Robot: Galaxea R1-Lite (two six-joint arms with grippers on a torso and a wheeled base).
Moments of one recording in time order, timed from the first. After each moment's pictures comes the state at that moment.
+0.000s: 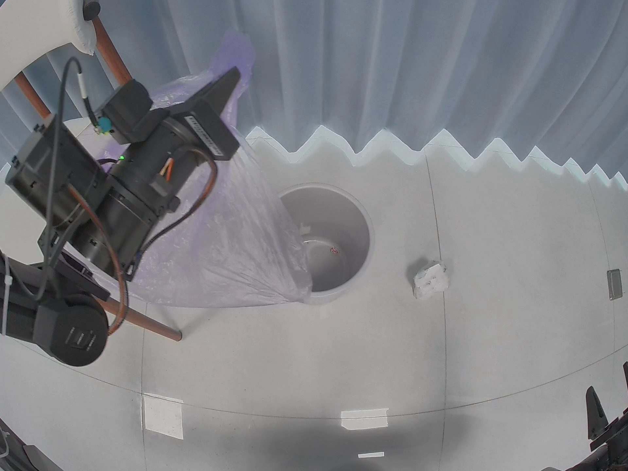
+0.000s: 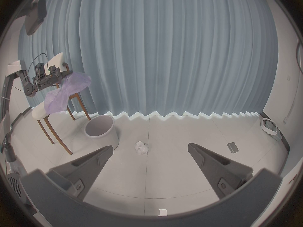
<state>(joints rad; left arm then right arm) -0.58 1.67 -0.85 -1.36 0.04 -0.16 0.00 0.02 -0.02 0.00 0.01 -0.01</state>
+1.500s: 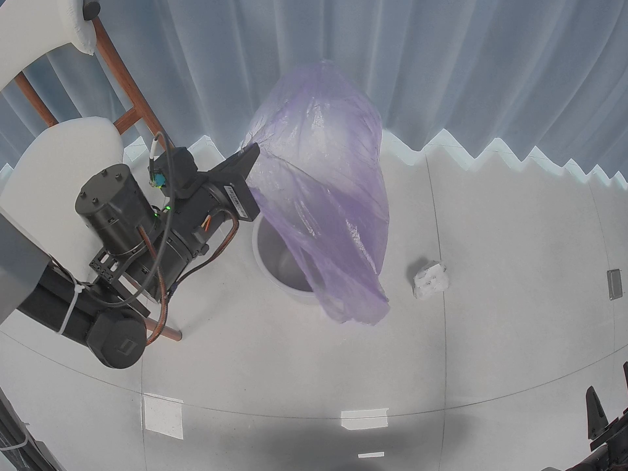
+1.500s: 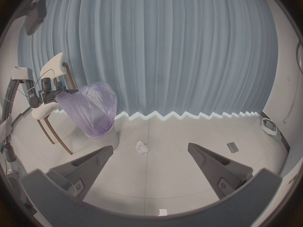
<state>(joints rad) -0.50 1.86 -0.80 -1.41 -0.01 -0.15 0.00 0.02 -0.02 0.00 0.01 -0.01</state>
